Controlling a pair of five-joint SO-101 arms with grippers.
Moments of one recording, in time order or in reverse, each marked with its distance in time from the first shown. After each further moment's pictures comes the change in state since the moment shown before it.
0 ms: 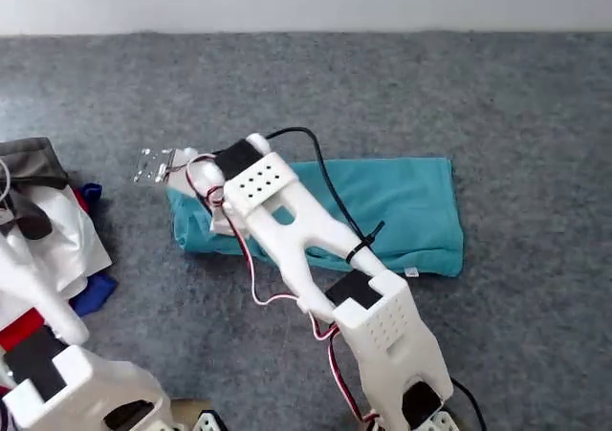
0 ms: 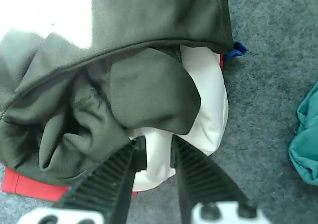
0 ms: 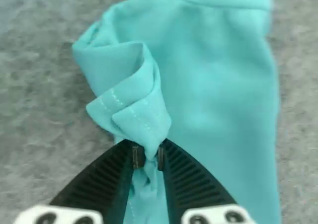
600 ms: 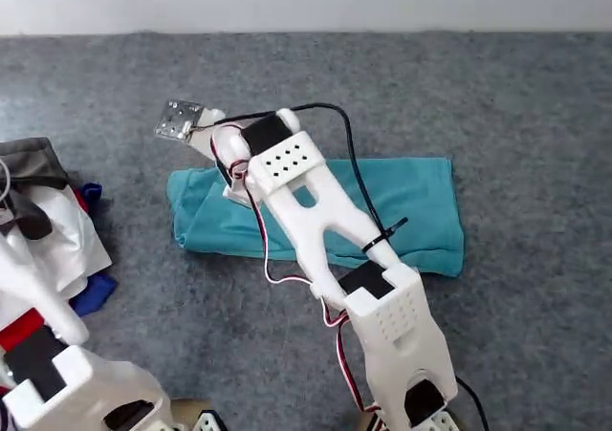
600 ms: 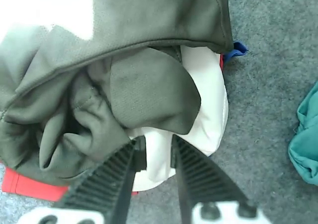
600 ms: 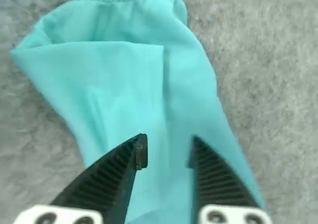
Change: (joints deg) left arm 0.0 0.0 0.0 0.0 0.0; right arm 4.5 0.0 -8.4 4.8 -5.0
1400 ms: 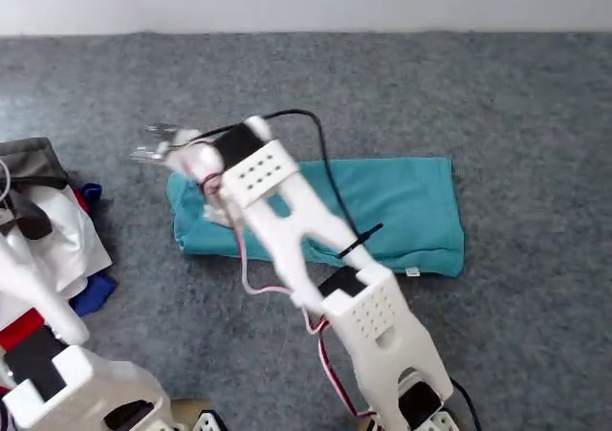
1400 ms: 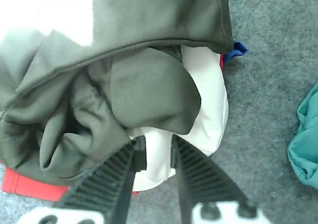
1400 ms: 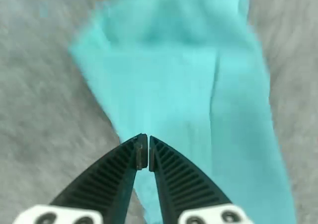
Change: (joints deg) left arm -0.1 0.0 0.0 0.0 0.0; right arm -6.4 7.2 -12.2 9.8 -4.0
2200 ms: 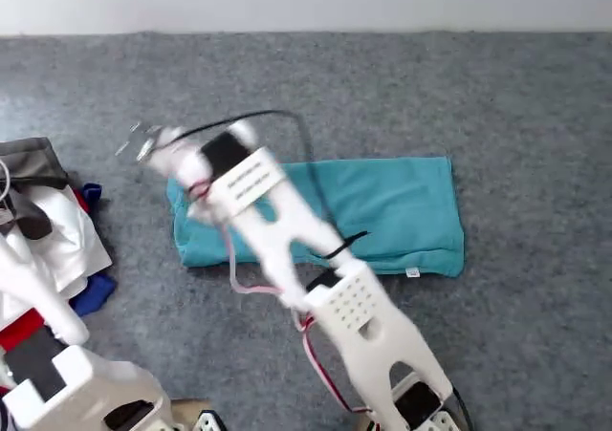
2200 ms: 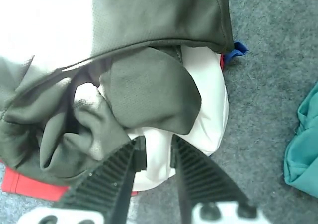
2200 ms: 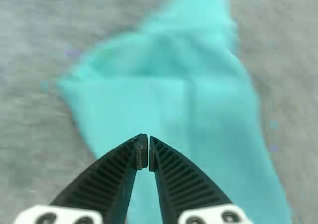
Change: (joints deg) left arm 0.0 0.0 0.0 0.0 0.0; right arm 2.5 9.8 -16.3 5.1 -1.7
